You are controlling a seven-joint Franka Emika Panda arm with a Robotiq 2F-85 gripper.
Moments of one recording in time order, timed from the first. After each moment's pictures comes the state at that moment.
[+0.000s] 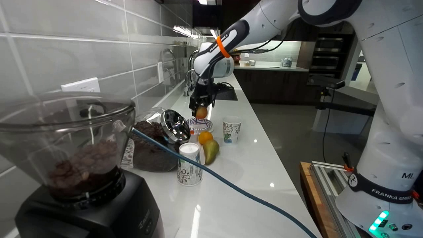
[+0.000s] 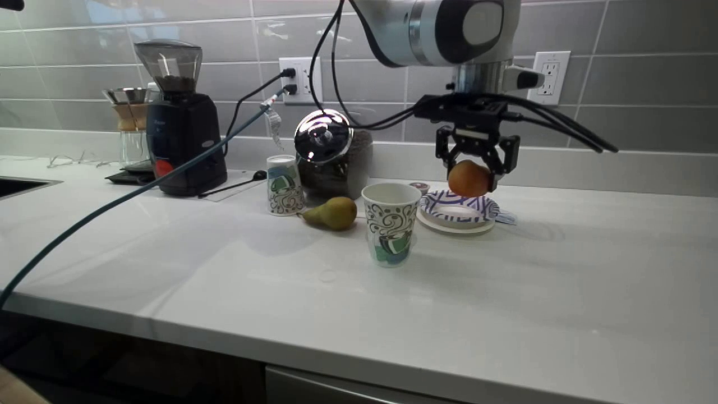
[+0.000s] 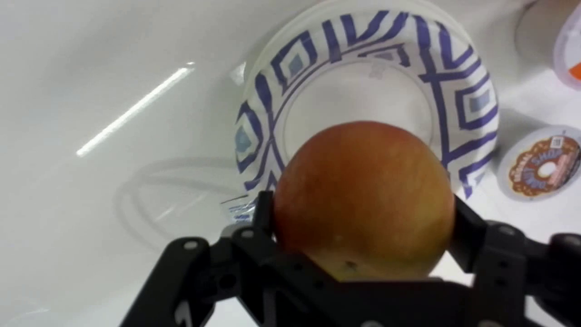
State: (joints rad) arm -0.33 0.52 -0.16 -1.74 0.14 2.43 -0.16
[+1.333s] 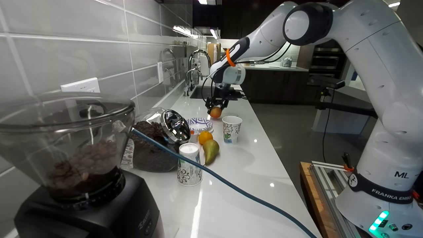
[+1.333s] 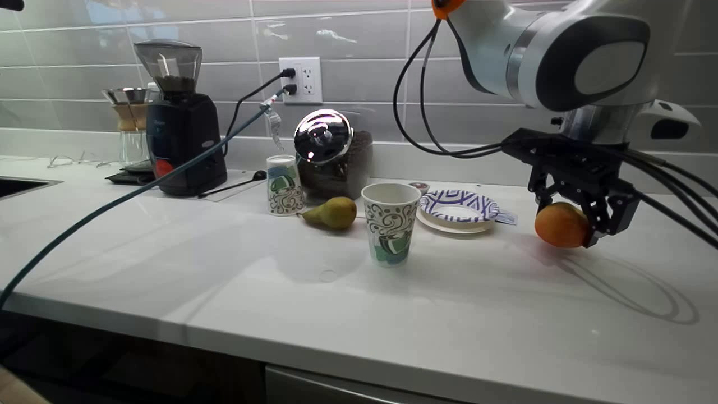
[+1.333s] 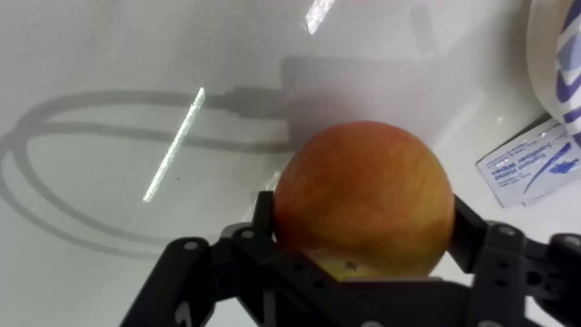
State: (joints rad) arm -0.57 0.70 -0.16 -1.58 0.31 2.48 -0.12
